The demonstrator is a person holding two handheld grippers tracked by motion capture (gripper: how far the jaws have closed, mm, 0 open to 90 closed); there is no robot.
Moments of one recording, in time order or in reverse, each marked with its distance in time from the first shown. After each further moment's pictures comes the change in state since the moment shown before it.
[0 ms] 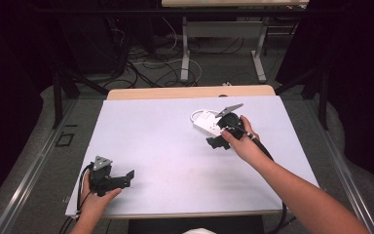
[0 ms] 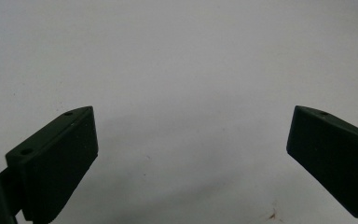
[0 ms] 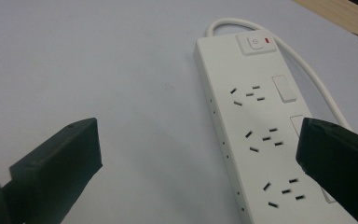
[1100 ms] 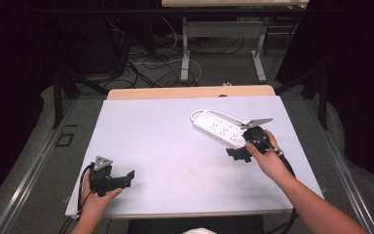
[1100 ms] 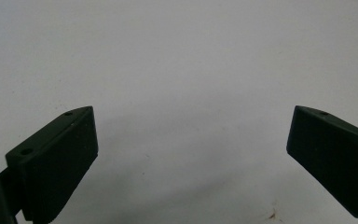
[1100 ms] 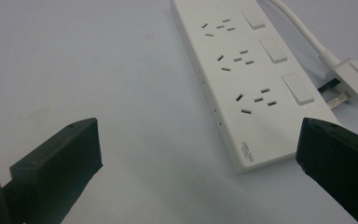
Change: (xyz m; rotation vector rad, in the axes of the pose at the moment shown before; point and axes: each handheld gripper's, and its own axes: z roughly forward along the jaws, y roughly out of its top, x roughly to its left) left arm -0.001 0.000 0.001 0.004 0.005 0.001; right arm -0.024 -0.067 -0.034 -0.027 0.010 0.120
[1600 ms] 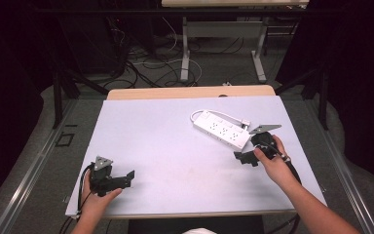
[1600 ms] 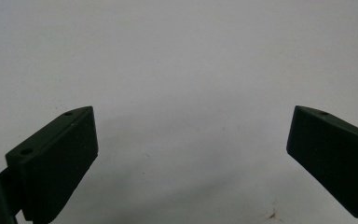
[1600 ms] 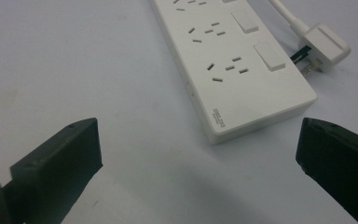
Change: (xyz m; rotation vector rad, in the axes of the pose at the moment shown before) left arm 0.000 0.000 0.000 0.000 0.002 0.002; right arm -0.014 -0.025 -0.003 -0.012 -0.047 0.031
